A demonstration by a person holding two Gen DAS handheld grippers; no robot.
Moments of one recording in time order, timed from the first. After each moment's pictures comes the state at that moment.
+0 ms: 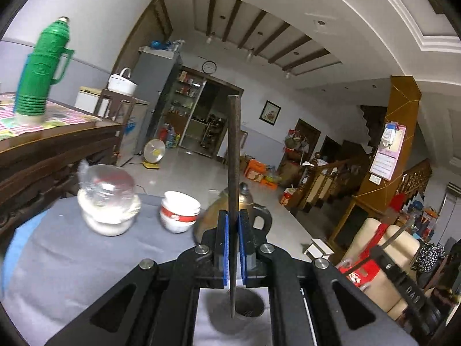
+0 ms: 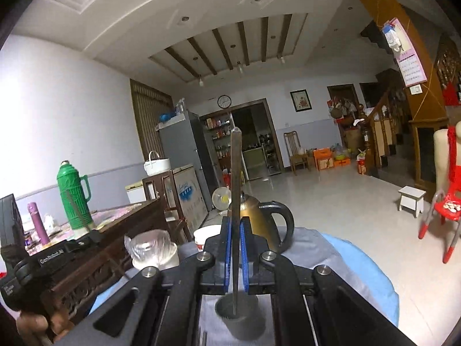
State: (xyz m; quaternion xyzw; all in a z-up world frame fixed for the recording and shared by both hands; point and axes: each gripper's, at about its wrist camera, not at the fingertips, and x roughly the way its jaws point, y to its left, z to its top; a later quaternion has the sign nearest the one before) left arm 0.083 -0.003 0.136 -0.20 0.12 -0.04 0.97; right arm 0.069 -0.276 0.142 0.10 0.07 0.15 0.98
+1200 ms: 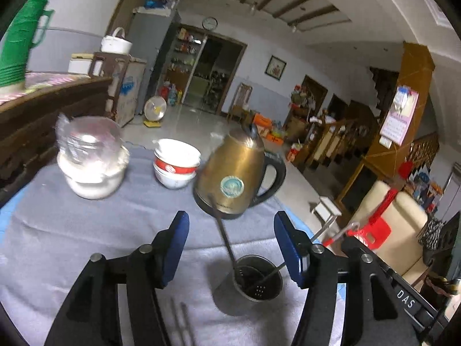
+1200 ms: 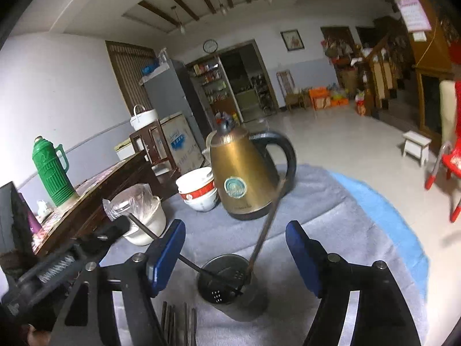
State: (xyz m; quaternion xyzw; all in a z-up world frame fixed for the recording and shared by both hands) left arm 0.119 -0.015 0.097 -0.19 0.23 -0.04 0.95; right arm 0.139 -0.276 0.084 0.12 0.22 0.14 0.96
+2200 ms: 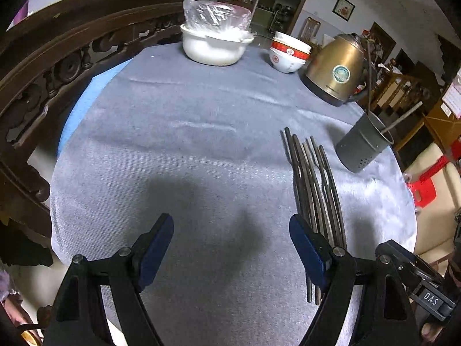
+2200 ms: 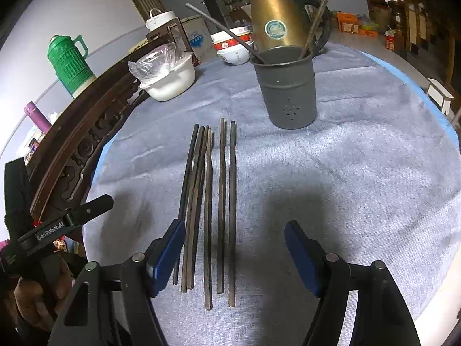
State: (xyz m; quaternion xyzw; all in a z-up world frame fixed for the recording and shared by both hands) left arm -0.008 0.057 -0.034 -0.18 0.45 0.08 0.87; right arm 0.038 -0.203 -0.053 0.05 0.44 0.22 0.87
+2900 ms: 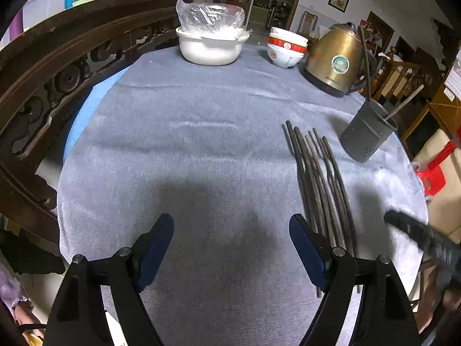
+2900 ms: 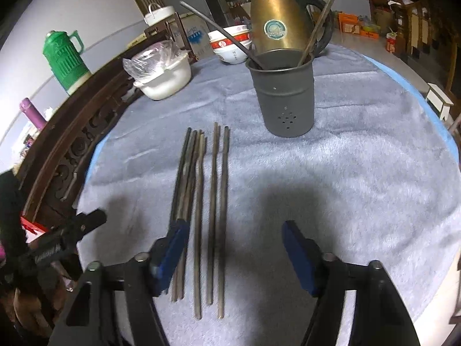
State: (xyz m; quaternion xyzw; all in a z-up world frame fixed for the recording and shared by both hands) left arm -0.010 0.048 -0.040 -0.14 0.46 0.09 0.87; right arm 0.071 -0.198 -0.047 0.03 0.46 0.21 0.86
